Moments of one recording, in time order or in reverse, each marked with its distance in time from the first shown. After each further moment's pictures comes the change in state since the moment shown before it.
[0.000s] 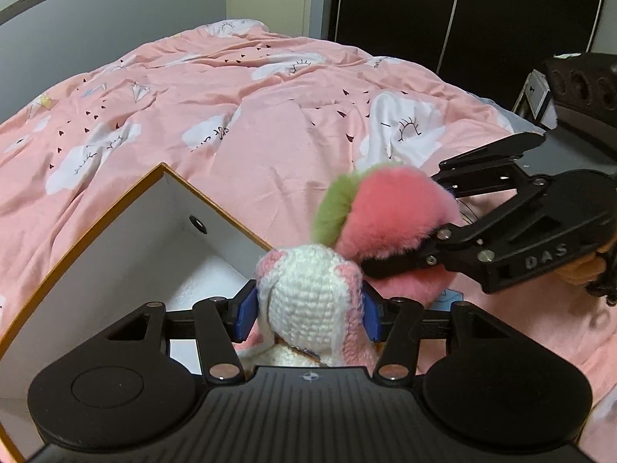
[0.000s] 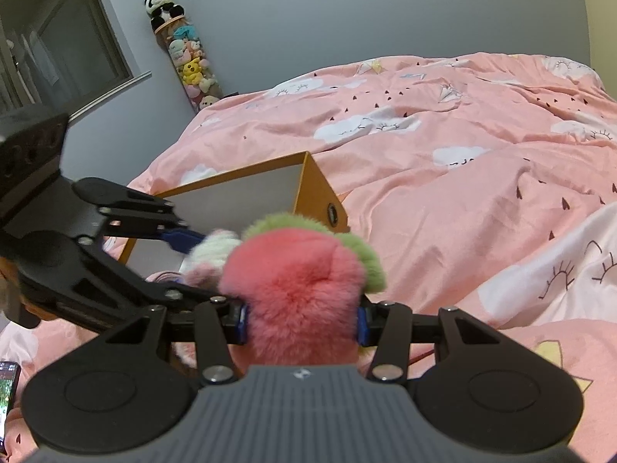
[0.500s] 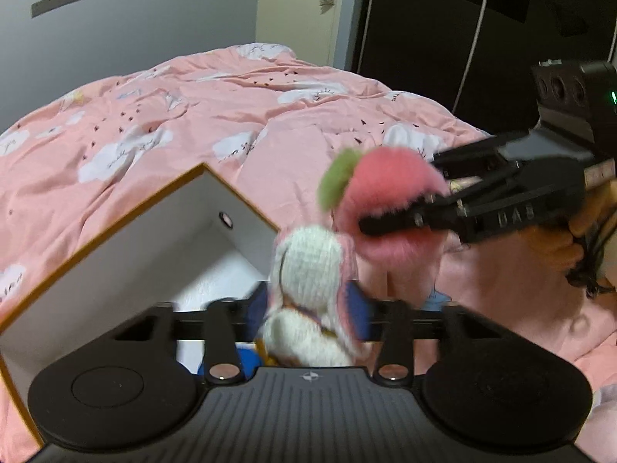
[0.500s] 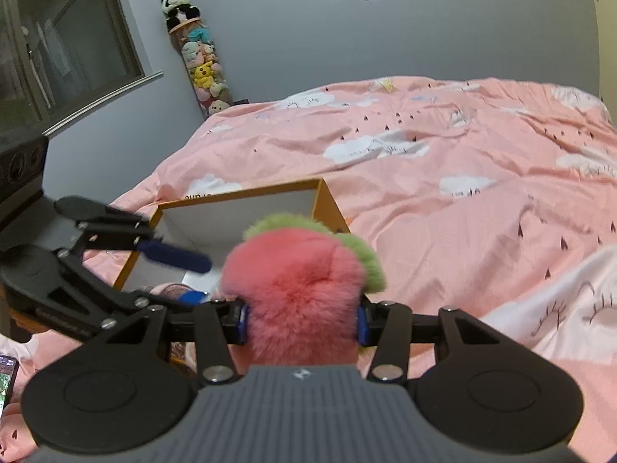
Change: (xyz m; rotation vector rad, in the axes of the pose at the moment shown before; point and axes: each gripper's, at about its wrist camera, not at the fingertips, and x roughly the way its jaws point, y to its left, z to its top) left arm -0.045 0.005 -0.026 -0.099 -0.083 0.038; right arm -0.010 0.012 0.019 -0.078 -0.038 -0.006
